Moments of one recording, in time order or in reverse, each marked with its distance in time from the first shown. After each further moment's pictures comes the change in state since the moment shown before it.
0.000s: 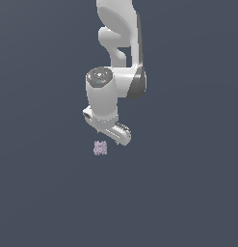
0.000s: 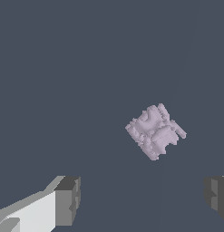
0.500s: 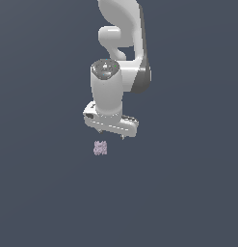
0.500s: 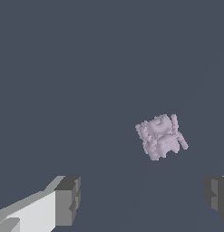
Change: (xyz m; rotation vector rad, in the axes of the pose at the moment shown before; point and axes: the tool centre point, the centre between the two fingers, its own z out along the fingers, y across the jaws) arm -0.008 -0.012 -0.021 -0.003 0.008 -0.308
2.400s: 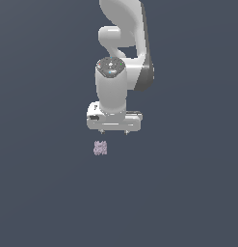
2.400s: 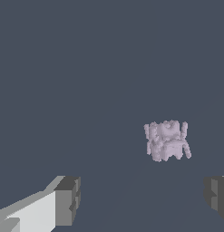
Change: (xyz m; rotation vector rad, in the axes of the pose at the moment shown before) arm -0.010 -0.010 -0.003 -0.007 -0.012 -0.249
